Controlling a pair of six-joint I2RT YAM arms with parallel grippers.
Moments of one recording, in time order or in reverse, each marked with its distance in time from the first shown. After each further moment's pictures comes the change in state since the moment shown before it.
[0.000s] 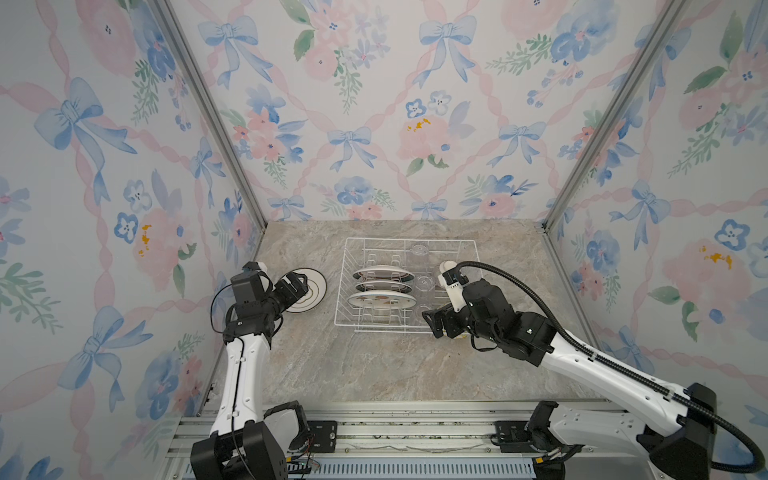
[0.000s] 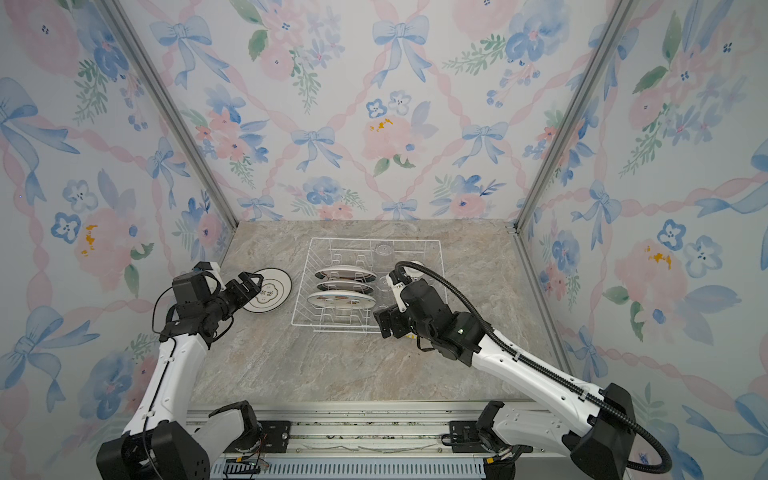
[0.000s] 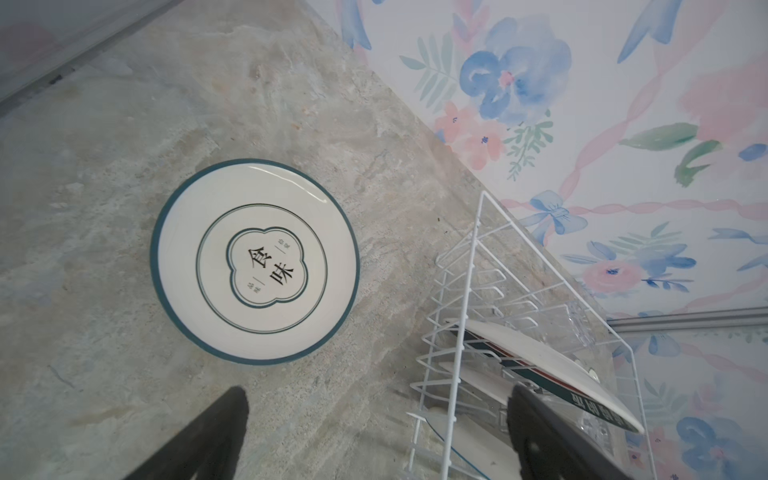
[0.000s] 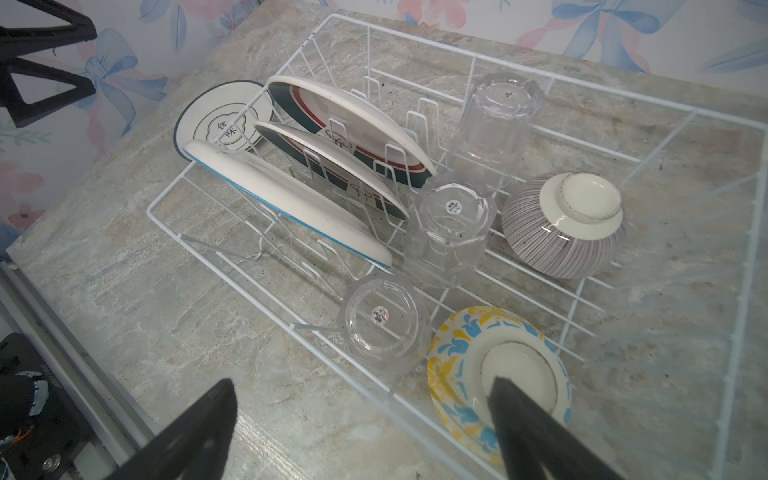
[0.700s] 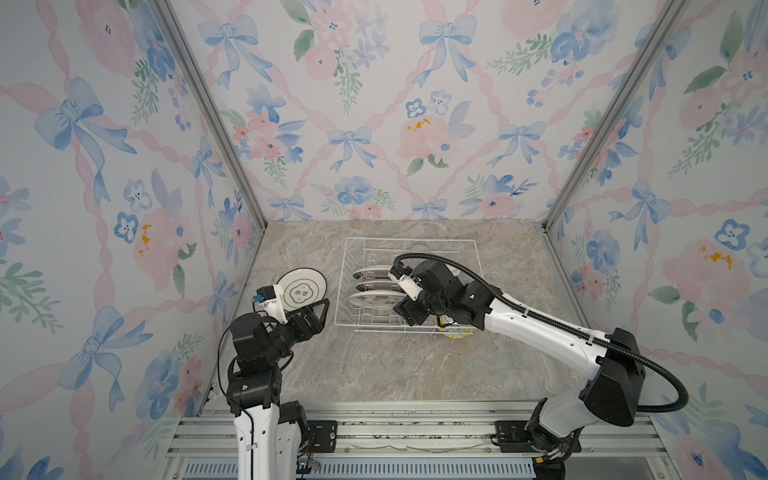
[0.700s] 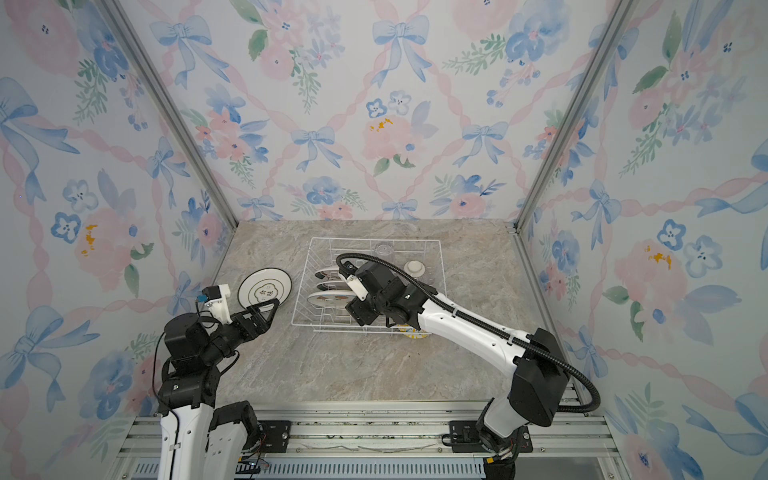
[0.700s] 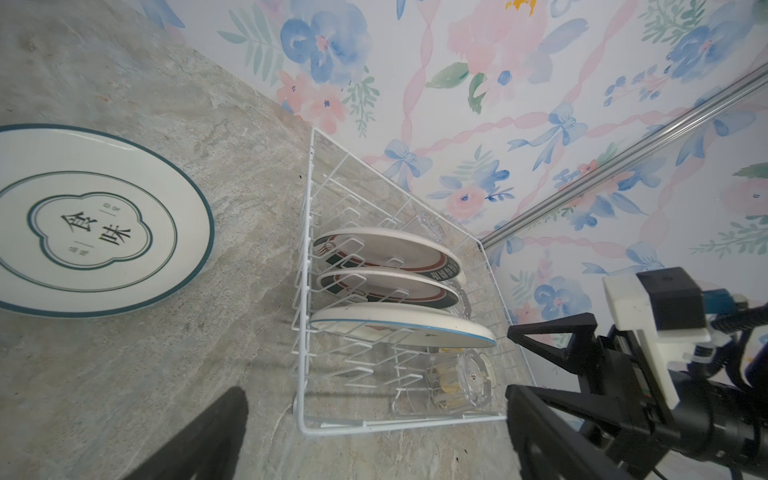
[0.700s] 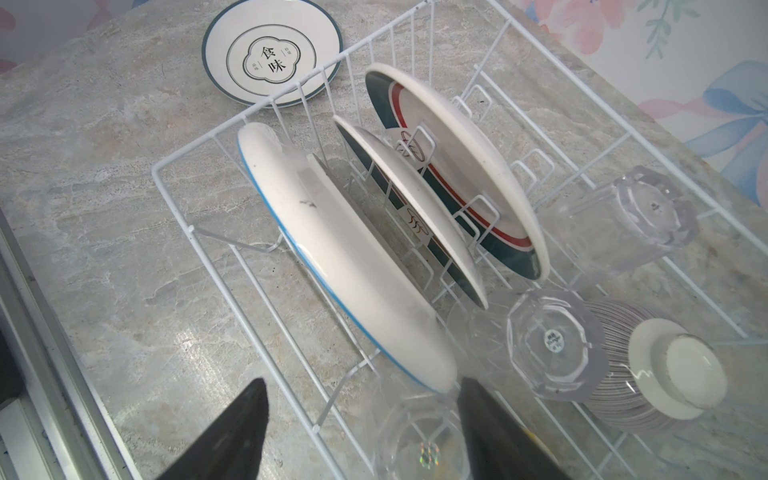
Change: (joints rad) left arm -0.009 -0.491 -0.186 -0.062 0.315 -0.023; right arm 0.026 0.395 0.346 -0.082 -0.085 -0.292
